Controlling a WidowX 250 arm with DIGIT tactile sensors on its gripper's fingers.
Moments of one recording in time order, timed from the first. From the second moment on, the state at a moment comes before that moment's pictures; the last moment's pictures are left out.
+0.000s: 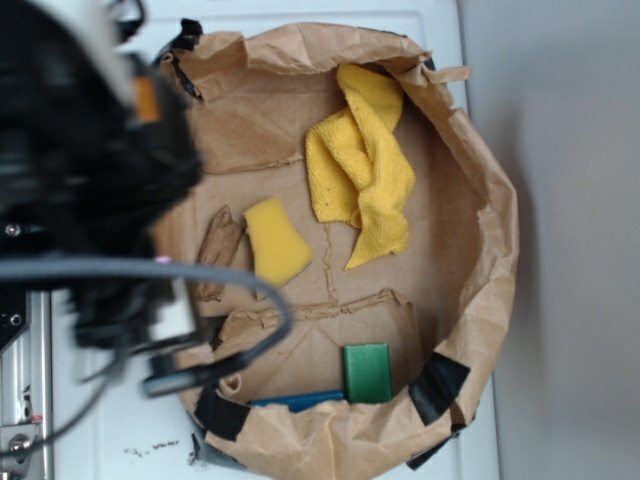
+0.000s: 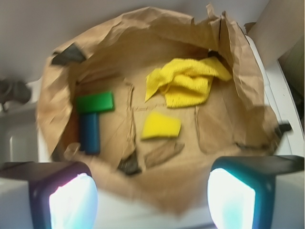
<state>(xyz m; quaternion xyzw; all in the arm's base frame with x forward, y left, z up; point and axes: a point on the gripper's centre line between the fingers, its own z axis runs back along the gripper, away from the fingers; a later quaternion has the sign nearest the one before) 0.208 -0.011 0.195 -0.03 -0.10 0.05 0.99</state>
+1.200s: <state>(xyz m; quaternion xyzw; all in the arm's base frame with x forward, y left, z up) 0.289 0.004 0.099 0.01 -0.13 0.13 0.98</state>
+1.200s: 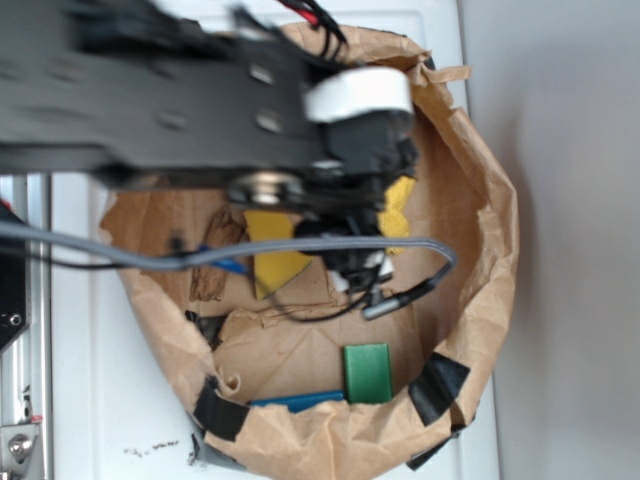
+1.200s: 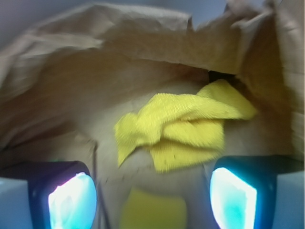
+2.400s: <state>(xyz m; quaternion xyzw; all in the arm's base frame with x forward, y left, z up) 0.332 0.013 0.024 0.05 -0.17 0.16 0.97</state>
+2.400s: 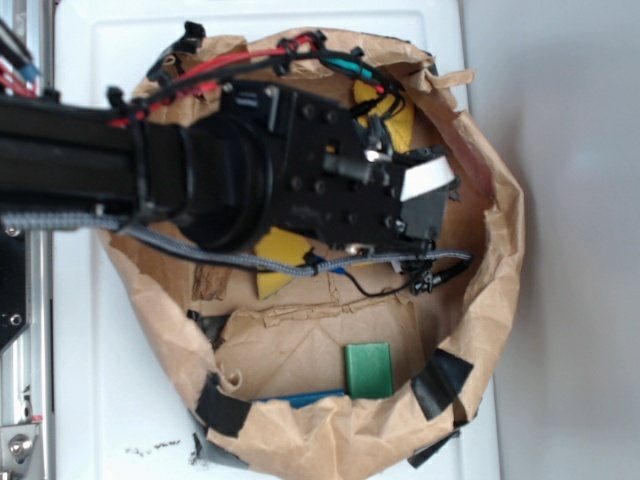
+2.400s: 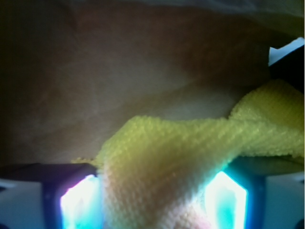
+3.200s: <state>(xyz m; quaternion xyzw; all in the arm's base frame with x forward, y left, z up) 0.286 0.008 0.111 -0.05 -0.07 0.14 0.99</state>
